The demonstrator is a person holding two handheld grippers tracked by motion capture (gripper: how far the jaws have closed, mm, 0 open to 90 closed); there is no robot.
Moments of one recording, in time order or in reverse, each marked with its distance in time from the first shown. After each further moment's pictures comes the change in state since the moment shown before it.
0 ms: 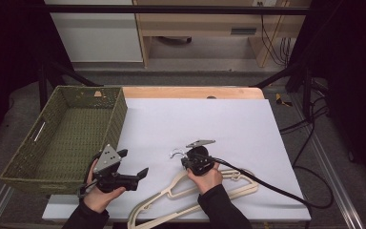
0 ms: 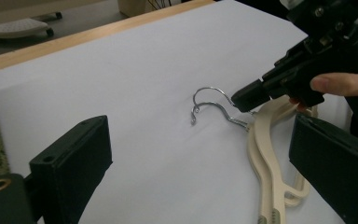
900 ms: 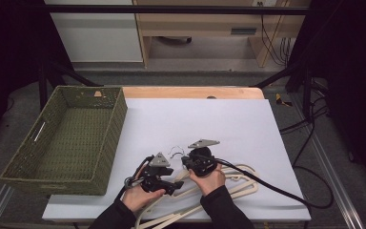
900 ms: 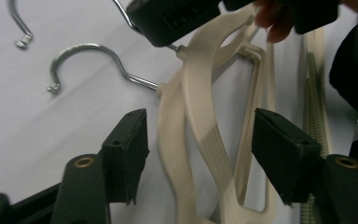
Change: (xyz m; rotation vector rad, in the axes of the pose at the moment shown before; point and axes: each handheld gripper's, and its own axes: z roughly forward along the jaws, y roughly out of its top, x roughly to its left) left arm -0.046 -0.011 0.106 0.305 -0.281 -0.019; right arm 0.005 0.001 -0.020 -0.064 0.024 -0.039
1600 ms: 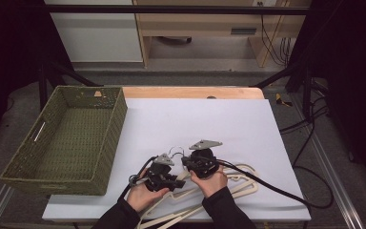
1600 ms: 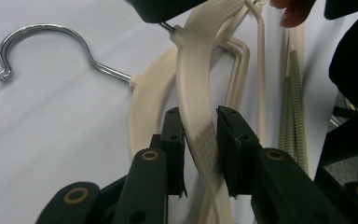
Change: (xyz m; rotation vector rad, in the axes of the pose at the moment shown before) left arm -0.002 0.004 0.006 0.040 -0.093 -0.066; right arm 0.005 0.001 -0.015 -0.023 0.022 -0.023
